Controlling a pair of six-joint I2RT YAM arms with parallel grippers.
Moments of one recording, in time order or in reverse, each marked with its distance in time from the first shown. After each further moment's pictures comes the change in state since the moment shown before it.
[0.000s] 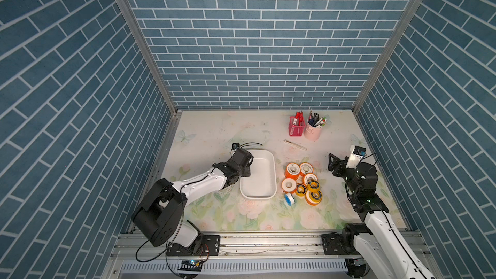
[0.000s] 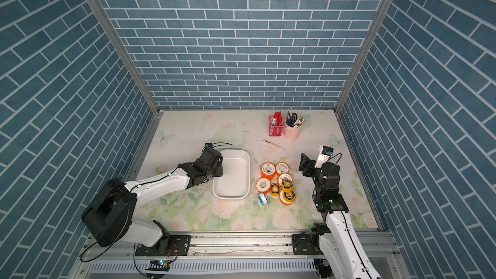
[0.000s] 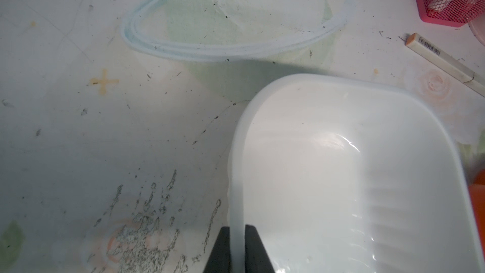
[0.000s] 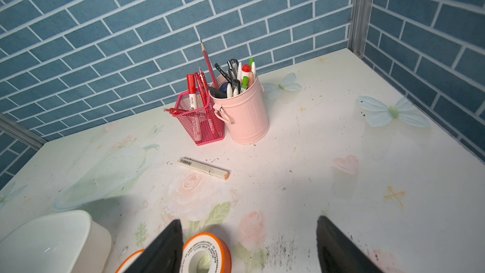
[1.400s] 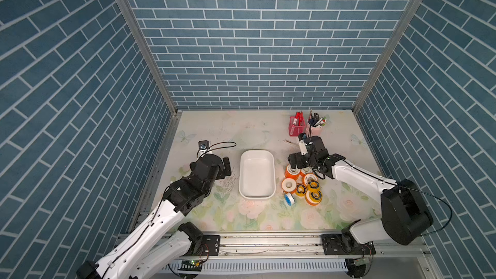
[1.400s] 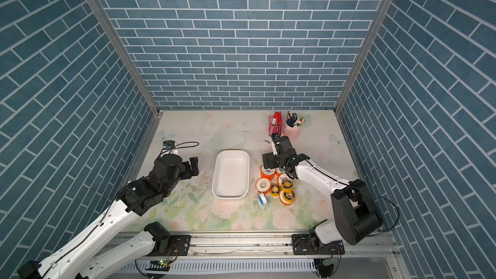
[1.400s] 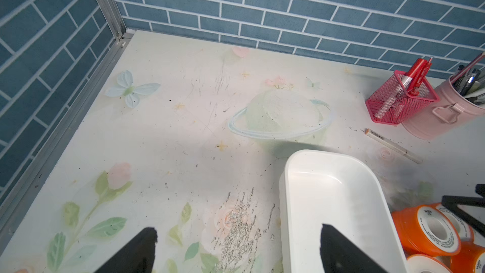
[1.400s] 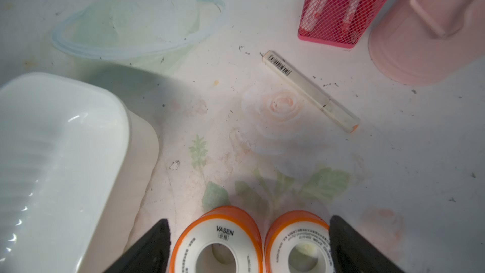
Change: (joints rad) left arm 0.038 -0.667 0.013 -0.401 -0.216 0.108; right arm 0.471 0.780 0.522 -0.314 0.082 -0.109
